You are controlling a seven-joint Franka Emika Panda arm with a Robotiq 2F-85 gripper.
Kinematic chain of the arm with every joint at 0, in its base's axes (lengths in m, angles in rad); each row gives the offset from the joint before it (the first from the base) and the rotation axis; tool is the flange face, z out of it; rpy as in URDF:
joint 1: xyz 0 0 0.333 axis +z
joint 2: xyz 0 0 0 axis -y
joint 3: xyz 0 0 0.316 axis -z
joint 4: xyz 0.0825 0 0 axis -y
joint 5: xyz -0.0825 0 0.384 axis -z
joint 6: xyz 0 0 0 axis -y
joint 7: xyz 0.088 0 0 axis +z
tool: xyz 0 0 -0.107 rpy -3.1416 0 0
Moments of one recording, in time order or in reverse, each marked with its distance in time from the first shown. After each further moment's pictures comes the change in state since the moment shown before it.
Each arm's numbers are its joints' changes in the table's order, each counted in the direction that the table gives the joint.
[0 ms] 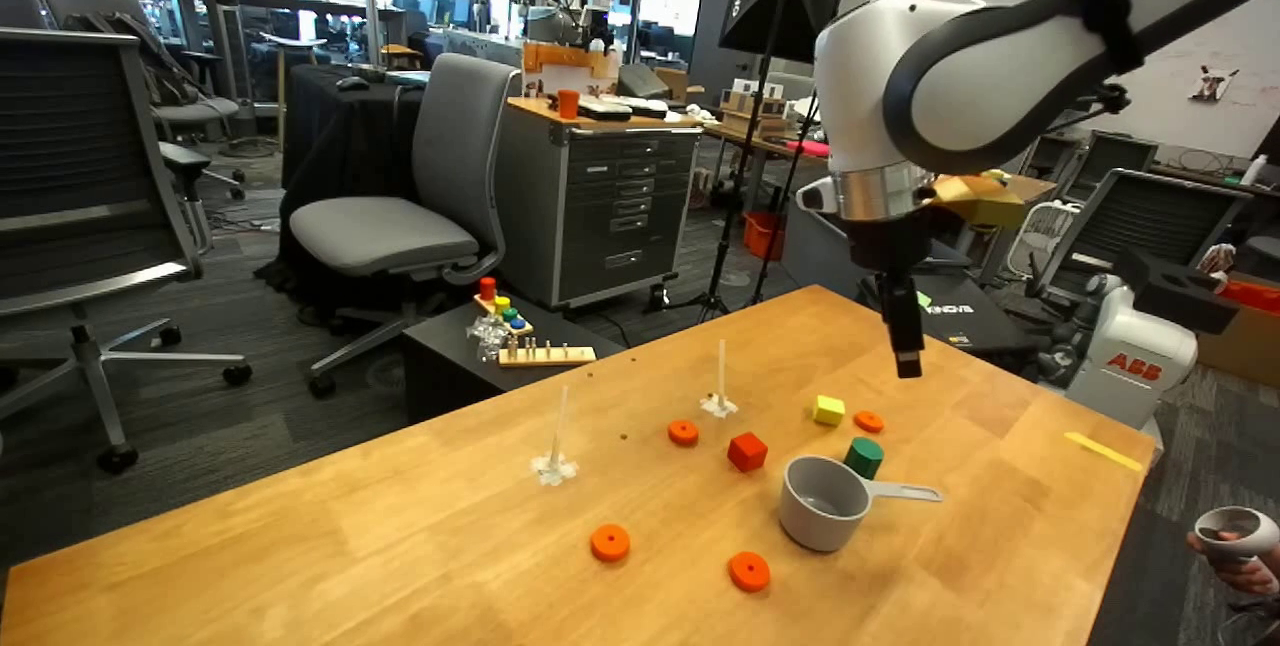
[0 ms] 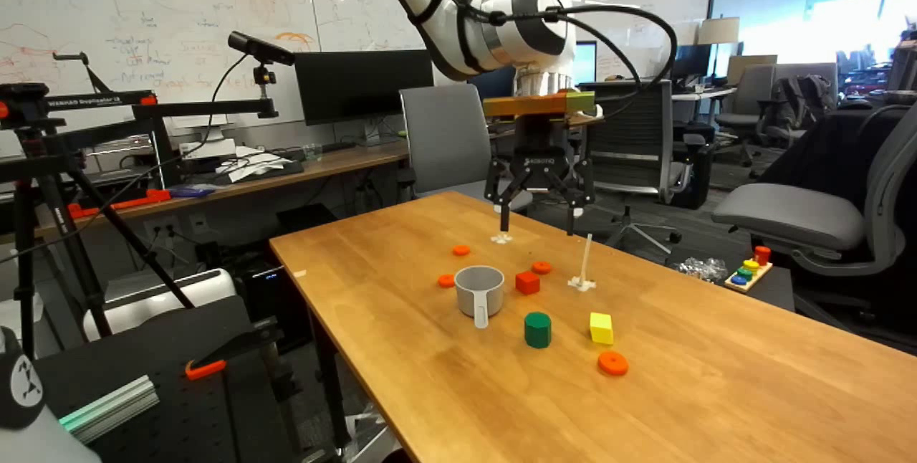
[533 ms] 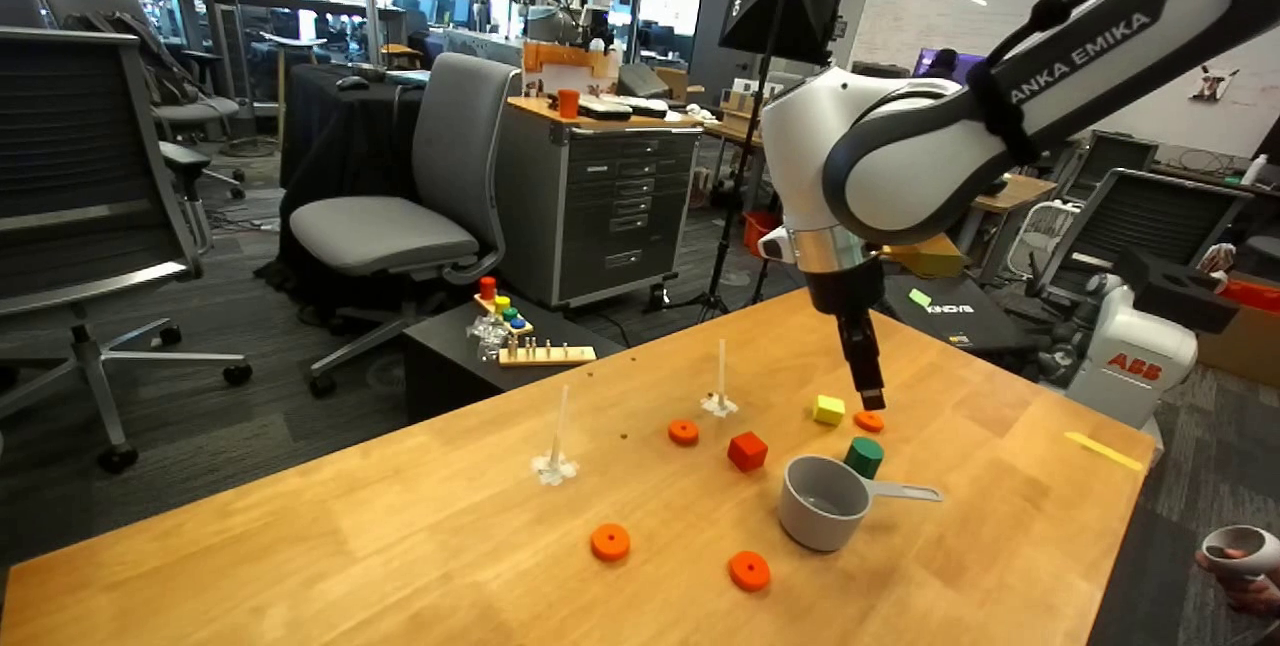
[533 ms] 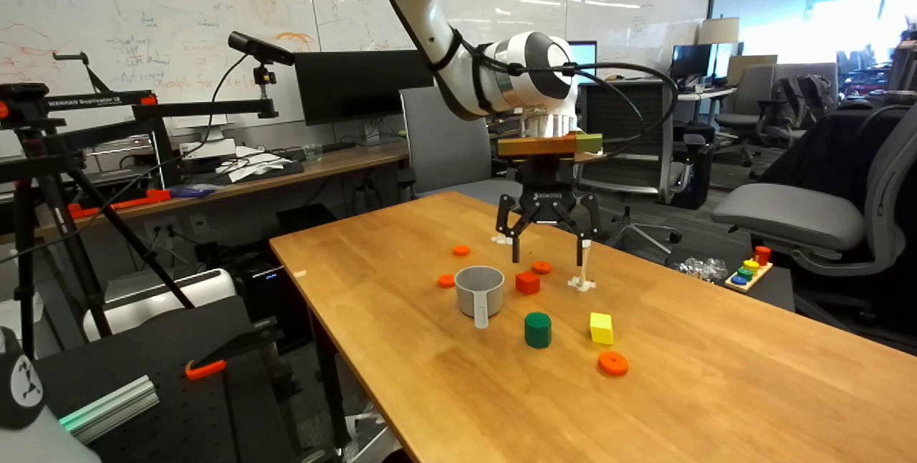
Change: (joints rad) arm 0.022 -0.182 0.005 0.147 0.063 -0.008 0.000
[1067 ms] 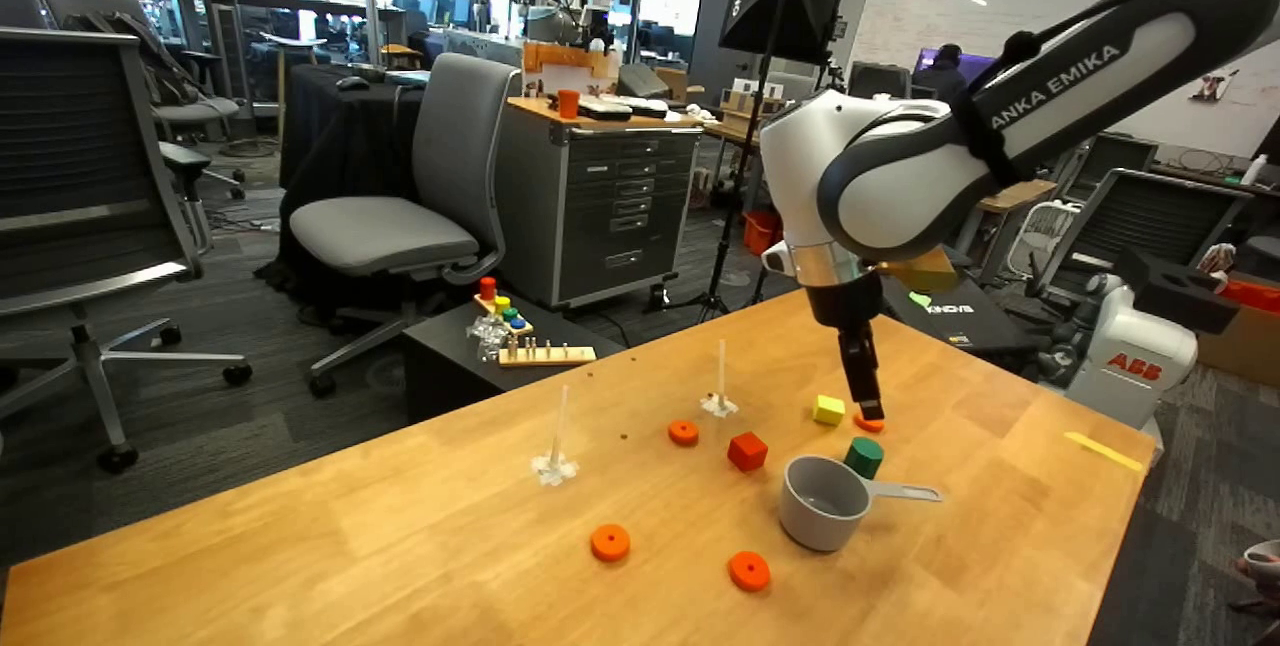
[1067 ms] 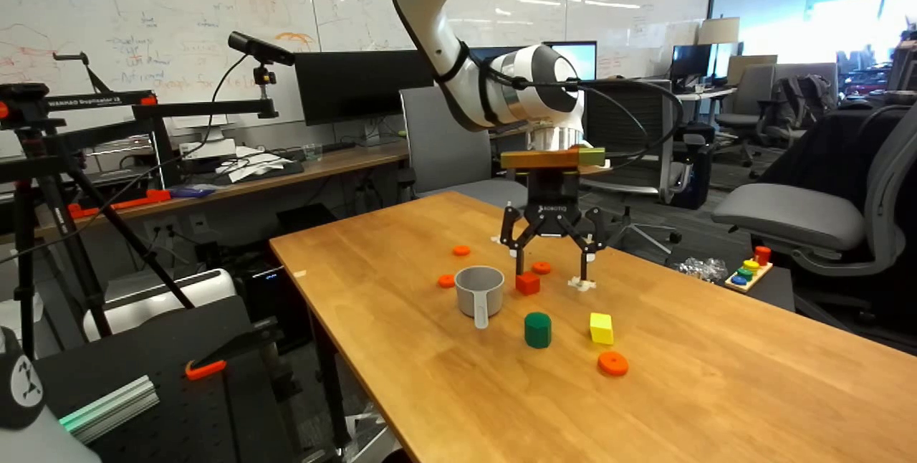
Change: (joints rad) arm -0.005 -0.037 0.014 0.018 -0.009 0.001 -0.043
